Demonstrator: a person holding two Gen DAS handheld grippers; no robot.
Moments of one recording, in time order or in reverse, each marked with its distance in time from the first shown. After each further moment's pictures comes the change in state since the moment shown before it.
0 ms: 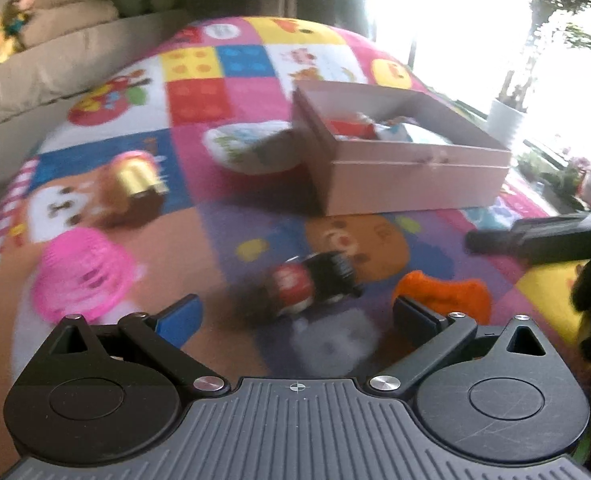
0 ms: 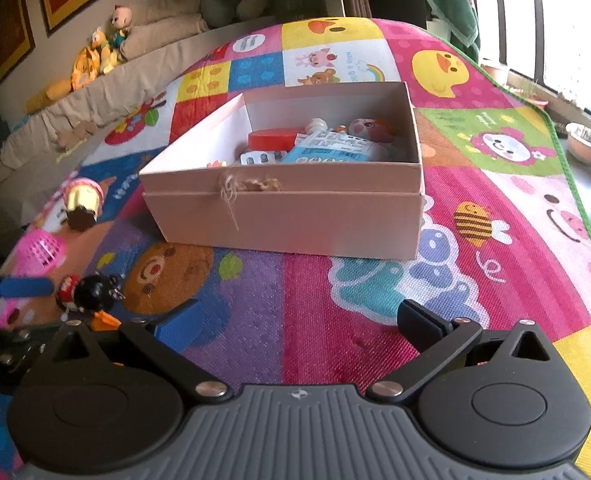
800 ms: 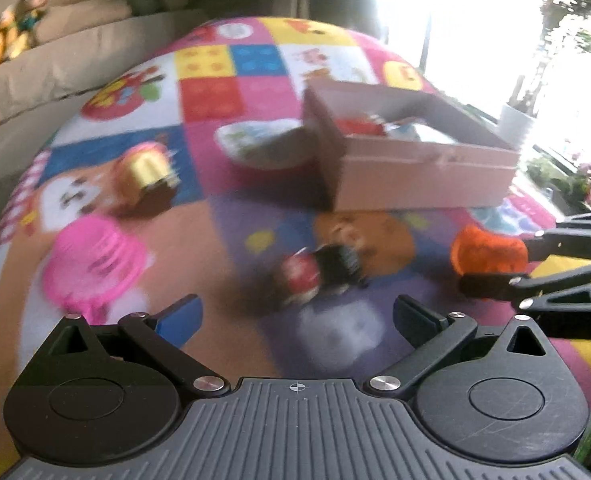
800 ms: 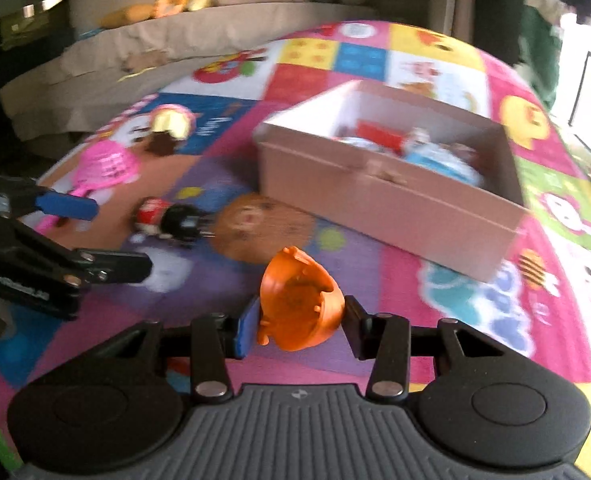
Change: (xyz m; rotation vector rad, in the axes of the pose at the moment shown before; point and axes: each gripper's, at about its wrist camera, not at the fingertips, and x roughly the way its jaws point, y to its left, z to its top) left arm 0.004 -0.009 0.003 -0.008 -0.006 0.003; right arm -0.004 0.055 -0.017 -0.325 0.071 0.020
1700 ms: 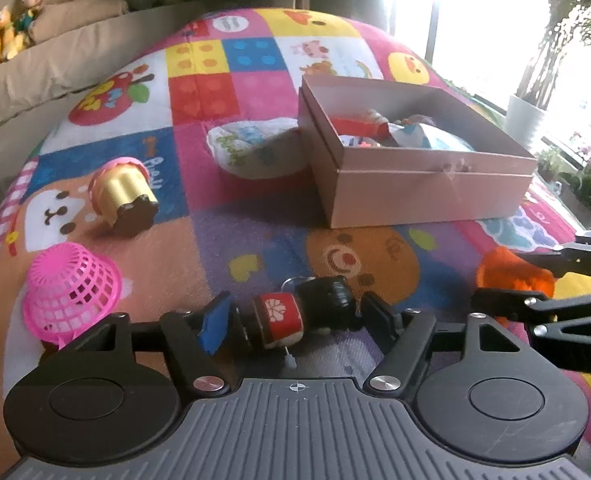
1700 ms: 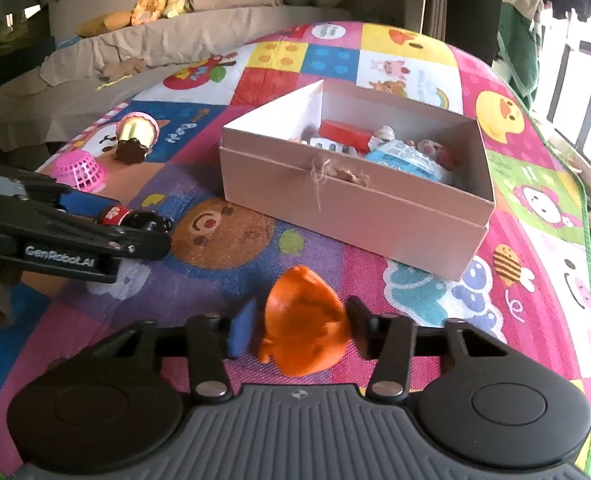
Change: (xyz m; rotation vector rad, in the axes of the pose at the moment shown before) left arm 0.020 -0.005 0.015 0.002 0.034 0.027; right arm 0.002 -0.009 0.004 0.021 0.005 -0.017
